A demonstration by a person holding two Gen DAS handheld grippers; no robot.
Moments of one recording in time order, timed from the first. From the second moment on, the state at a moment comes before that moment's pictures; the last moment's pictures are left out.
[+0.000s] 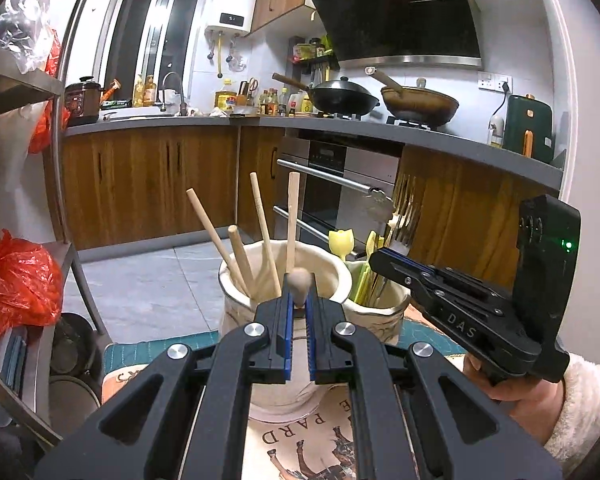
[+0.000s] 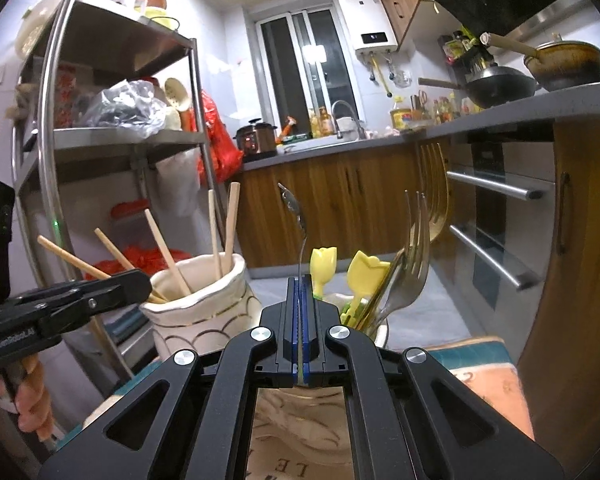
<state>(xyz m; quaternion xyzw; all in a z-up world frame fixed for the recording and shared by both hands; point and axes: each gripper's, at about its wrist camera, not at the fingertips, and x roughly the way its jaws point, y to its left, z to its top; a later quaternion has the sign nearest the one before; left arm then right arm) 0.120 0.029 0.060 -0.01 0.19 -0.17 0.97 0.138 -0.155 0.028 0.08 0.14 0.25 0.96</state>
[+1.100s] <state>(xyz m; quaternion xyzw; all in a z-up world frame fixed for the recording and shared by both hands) 0.038 0.039 0.022 0.01 0.17 -0.07 0.98 0.029 -0.187 0.015 0.01 0.14 0.17 0.98</state>
